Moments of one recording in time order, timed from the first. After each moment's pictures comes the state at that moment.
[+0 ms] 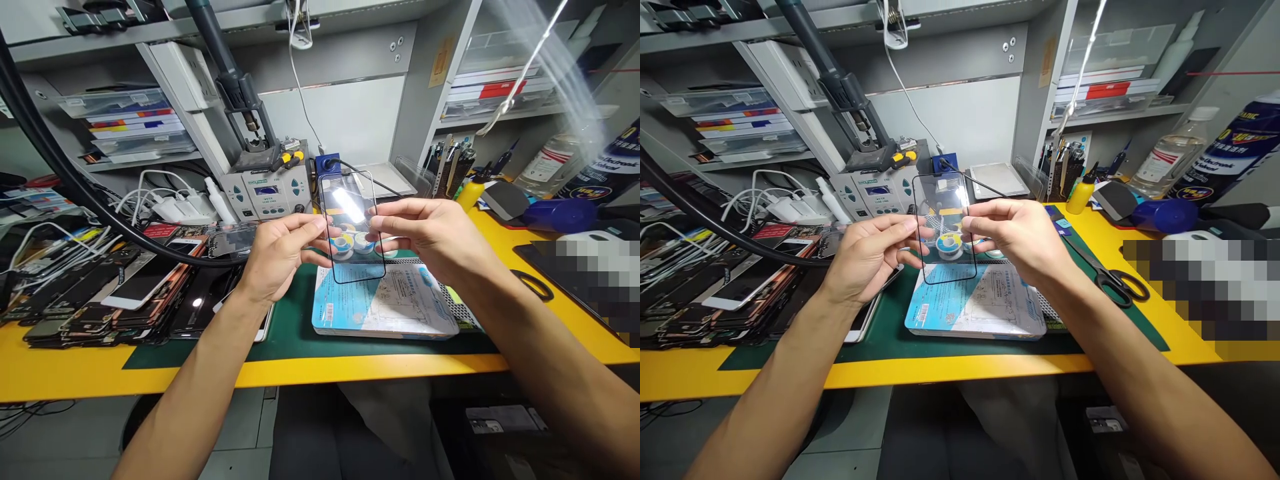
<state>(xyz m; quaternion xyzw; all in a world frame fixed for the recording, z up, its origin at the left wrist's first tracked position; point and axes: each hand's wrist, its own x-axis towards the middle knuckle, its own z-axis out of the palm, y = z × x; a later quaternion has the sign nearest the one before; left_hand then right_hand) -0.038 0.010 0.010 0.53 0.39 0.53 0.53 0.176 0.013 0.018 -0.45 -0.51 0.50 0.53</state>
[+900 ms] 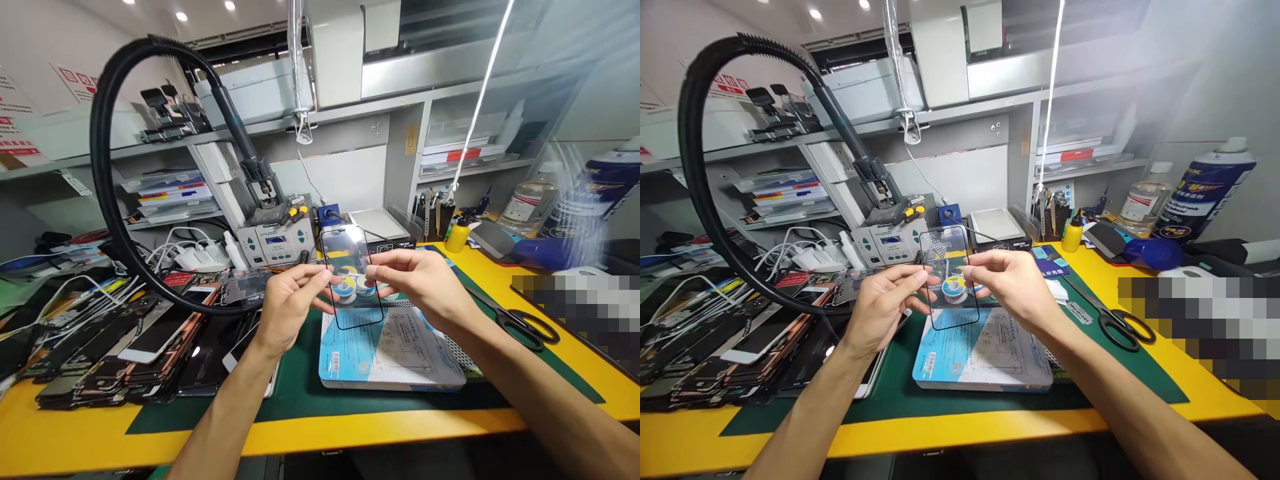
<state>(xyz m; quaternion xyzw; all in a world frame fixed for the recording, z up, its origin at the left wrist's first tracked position) -0.035 0.008 0.008 0.56 0.39 0.55 0.48 0.176 0.013 0.017 -0.45 -0.52 0.50 0.52</state>
